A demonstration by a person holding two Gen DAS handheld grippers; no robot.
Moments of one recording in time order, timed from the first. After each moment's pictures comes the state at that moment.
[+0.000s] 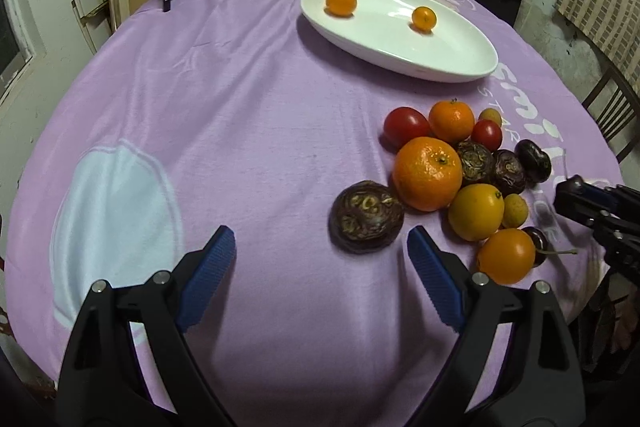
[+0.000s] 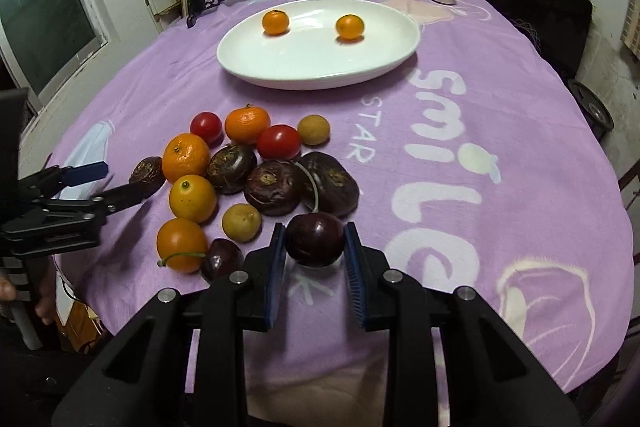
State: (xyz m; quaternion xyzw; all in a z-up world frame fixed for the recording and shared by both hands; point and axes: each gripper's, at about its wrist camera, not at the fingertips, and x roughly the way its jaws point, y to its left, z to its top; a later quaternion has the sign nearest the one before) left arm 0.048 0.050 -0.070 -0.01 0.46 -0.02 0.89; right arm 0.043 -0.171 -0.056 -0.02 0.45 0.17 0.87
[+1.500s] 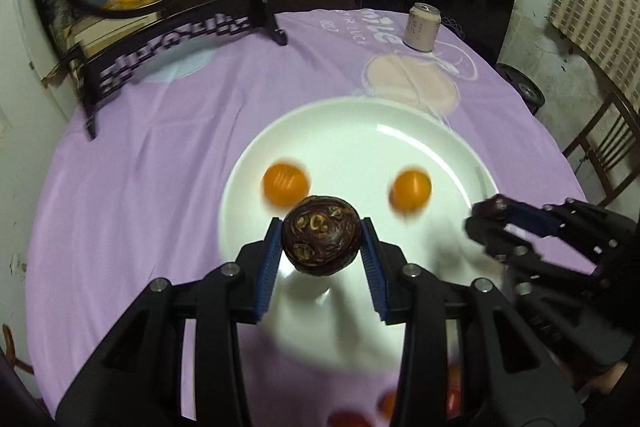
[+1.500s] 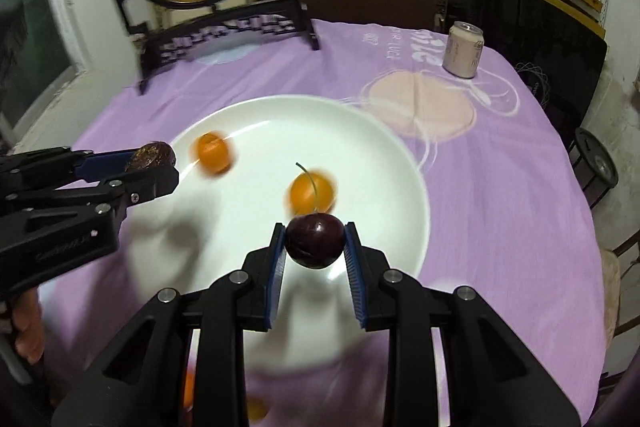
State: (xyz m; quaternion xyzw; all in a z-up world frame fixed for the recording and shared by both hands) left arm 0.274 -0.006 0.002 0.01 0.44 -0.05 0.89; right arm 0.268 -0.144 -0.023 -0.04 0.42 0.16 0.89
